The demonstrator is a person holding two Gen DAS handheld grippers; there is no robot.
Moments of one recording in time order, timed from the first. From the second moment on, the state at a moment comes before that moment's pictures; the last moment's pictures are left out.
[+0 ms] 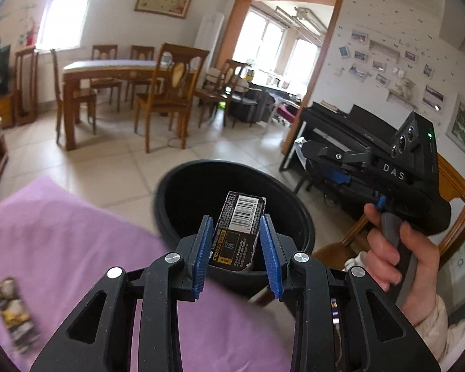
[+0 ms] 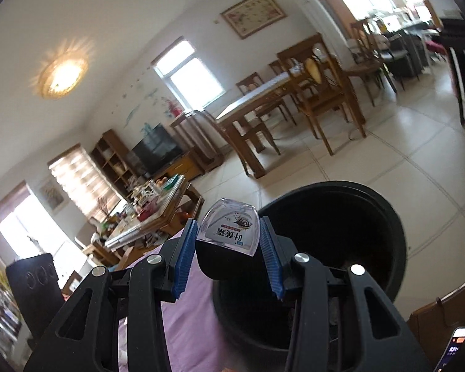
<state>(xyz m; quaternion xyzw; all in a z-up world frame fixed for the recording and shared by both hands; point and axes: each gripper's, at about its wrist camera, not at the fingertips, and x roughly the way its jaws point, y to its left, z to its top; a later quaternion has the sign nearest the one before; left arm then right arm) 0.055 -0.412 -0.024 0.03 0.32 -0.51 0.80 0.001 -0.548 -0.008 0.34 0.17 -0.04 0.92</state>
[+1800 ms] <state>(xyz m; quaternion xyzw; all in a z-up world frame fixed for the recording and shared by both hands) 0.047 -0.207 -0.091 0.13 0.42 -0.28 0.85 0.128 -0.274 -0.033 0.07 0.41 0.13 0.90</state>
